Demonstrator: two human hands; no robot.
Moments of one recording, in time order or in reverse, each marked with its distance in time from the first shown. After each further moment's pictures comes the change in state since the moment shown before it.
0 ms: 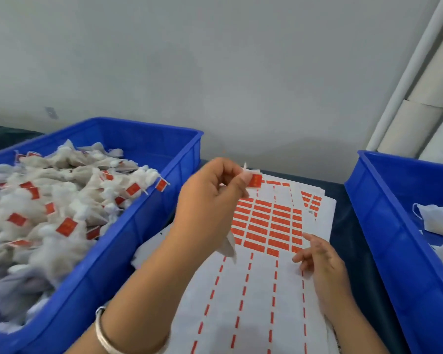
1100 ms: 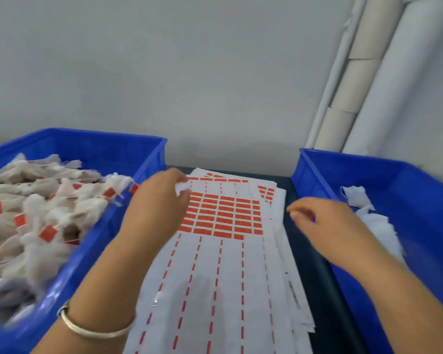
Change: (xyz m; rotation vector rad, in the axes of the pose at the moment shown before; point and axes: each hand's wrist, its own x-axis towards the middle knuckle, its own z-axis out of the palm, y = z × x) left_hand 0.002 -0.018 -0.038 0.706 -0.021 0.127; right_hand -0.071 -0.149 -0.052 -0.890 -0.037 -0.208
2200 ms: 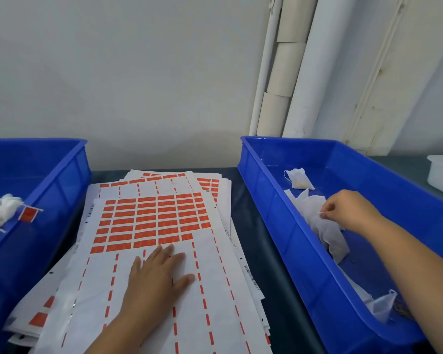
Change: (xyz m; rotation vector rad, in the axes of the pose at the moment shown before) left_hand -0.042 -0.030 0.175 0.264 -0.562 0.146; right_hand 0.053 0.198 -0.045 -0.404 -0.058 0.475
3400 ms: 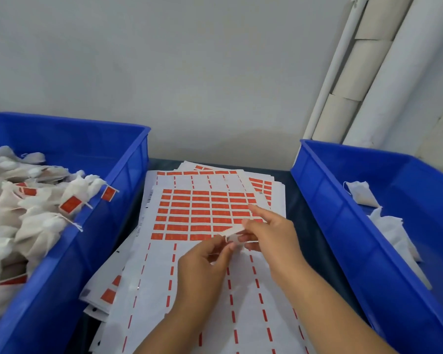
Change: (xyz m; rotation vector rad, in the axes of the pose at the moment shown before) left_hand -0.013 0.006 -0.033 -0.939 0.431 -0.176; right_hand -0.095 -0.247 0.078 1.277 -0.178 -0.057
